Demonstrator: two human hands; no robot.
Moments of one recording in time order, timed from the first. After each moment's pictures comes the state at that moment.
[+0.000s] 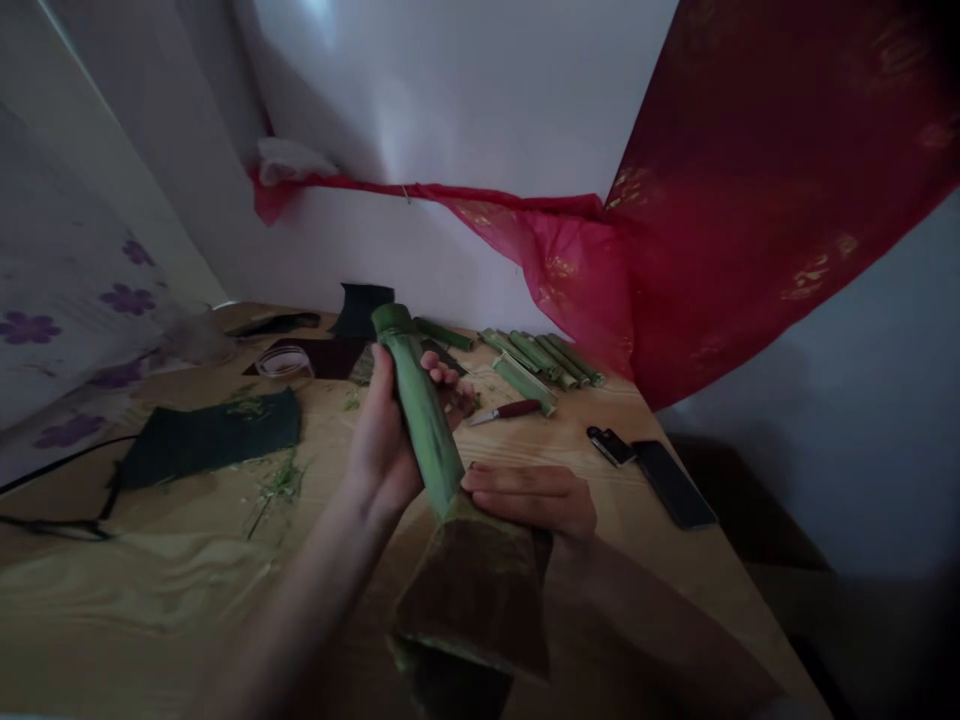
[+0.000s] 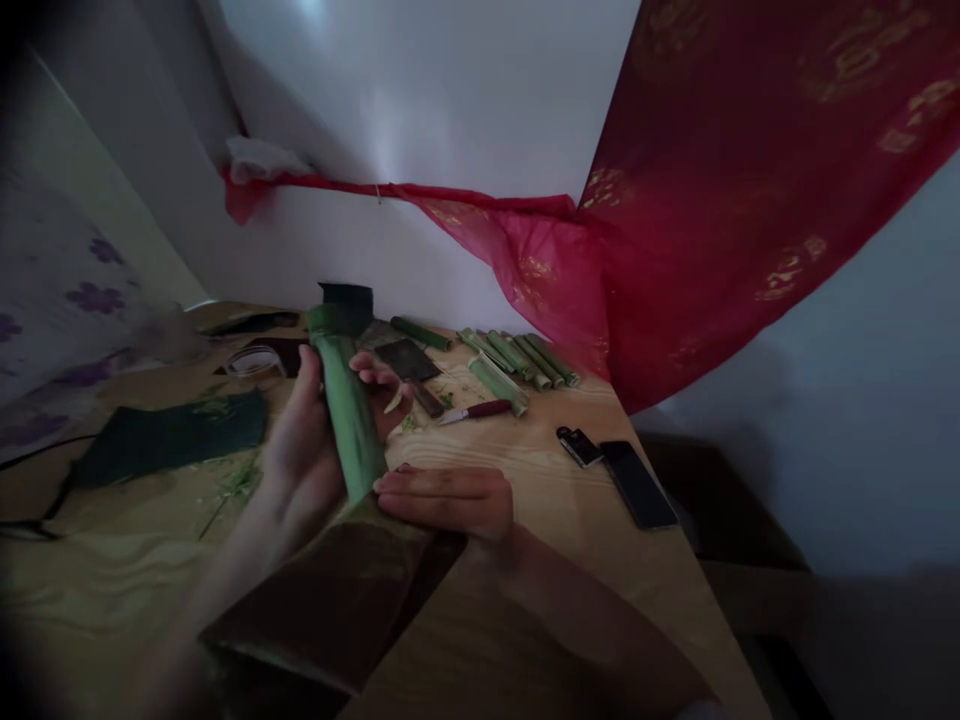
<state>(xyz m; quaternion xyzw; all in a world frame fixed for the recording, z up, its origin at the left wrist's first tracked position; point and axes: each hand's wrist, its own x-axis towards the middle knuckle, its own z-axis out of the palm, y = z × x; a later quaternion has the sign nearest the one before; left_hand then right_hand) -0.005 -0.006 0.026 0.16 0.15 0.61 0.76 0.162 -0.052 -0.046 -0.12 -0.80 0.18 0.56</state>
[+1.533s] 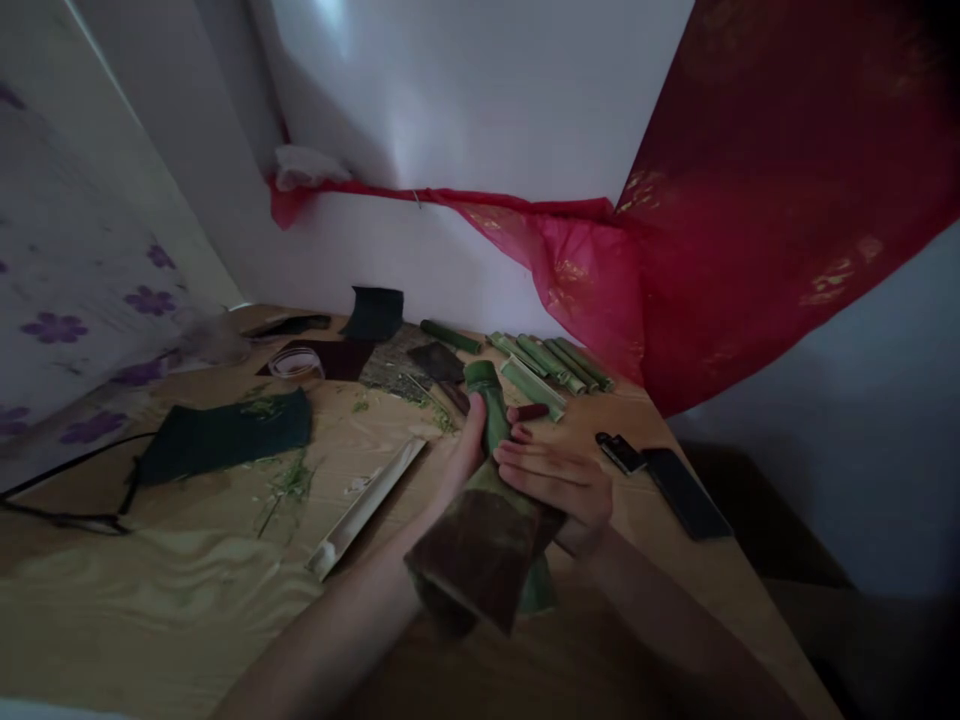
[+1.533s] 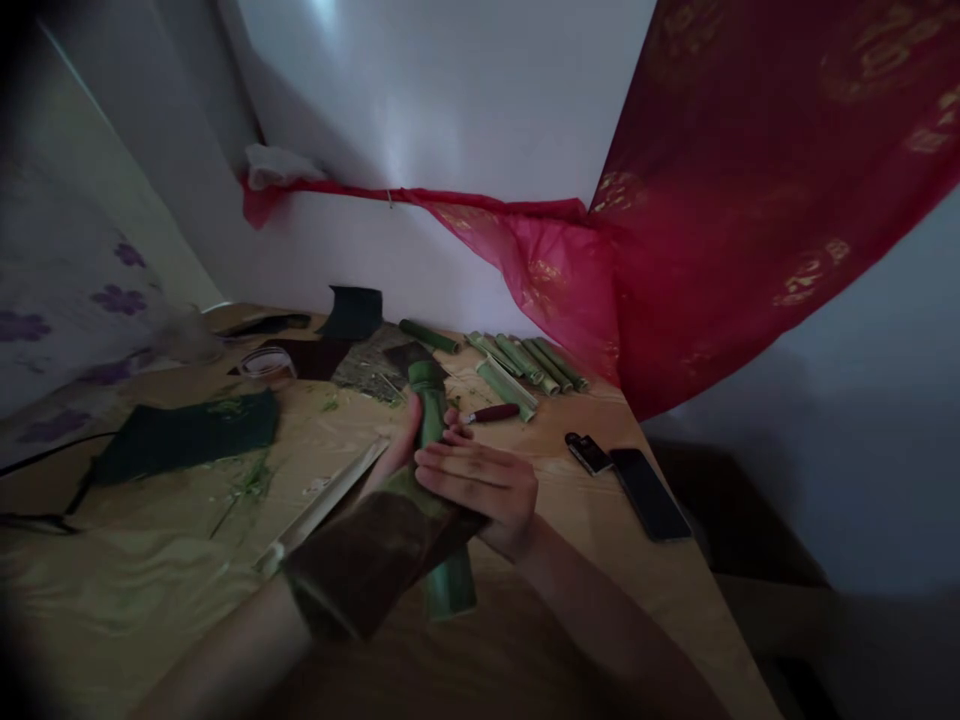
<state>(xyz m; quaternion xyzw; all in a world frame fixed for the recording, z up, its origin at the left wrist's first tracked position) 0.041 -0.011 -0.021 0.15 0.21 0.49 0.83 0.172 -0.030 -0.048 -0.14 -0.80 0.05 0.58</state>
